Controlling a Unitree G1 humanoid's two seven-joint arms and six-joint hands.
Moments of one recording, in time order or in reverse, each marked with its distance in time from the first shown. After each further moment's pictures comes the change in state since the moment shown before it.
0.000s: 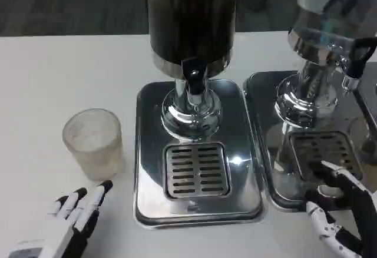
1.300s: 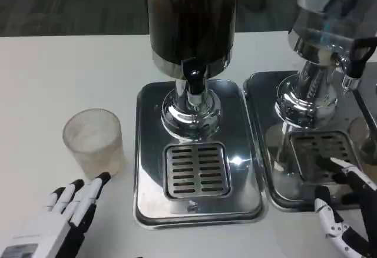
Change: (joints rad) left arm 0.016 -0.011 0.038 -0.038 0.015 -0.026 0.006; right arm 0.035 0.026 -0.007 -0.022 -0.020 -0.035 -0.073
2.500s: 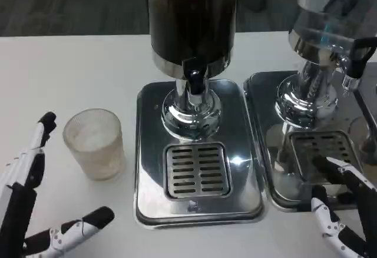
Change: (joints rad) left arm -0.133 -0.060 0.107 0.189 -0.240 -0.289 0.186; right arm -0.005 0.003 0.013 -0.001 0.018 -0.002 0.006
